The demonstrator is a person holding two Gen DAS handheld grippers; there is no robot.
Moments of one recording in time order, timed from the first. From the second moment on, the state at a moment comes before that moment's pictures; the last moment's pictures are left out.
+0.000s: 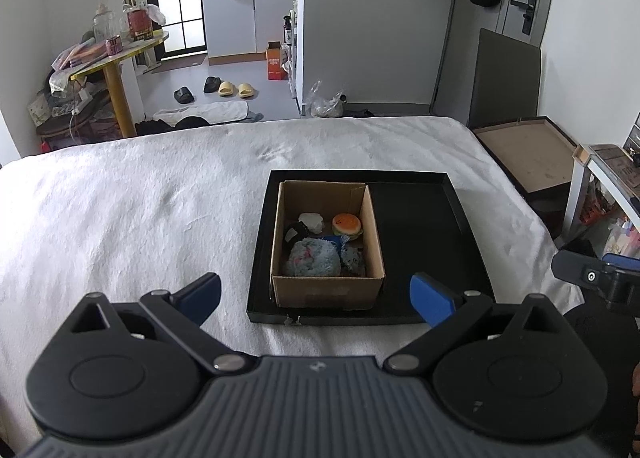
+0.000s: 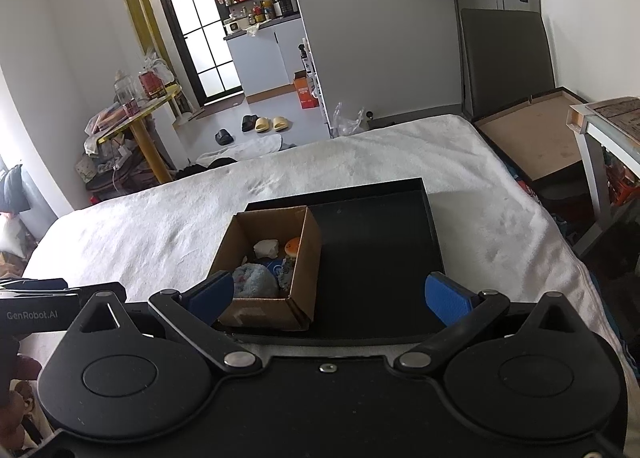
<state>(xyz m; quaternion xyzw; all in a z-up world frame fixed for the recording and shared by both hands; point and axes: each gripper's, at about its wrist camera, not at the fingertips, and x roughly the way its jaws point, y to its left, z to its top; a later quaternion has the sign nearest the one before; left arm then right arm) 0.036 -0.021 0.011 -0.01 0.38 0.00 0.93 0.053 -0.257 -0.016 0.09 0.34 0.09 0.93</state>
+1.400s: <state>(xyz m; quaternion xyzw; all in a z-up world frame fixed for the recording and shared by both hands) 0.033 -0.024 0.013 -0.01 0.38 -0.01 0.92 0.045 -0.252 -0.014 0.09 0.34 0.10 0.93</state>
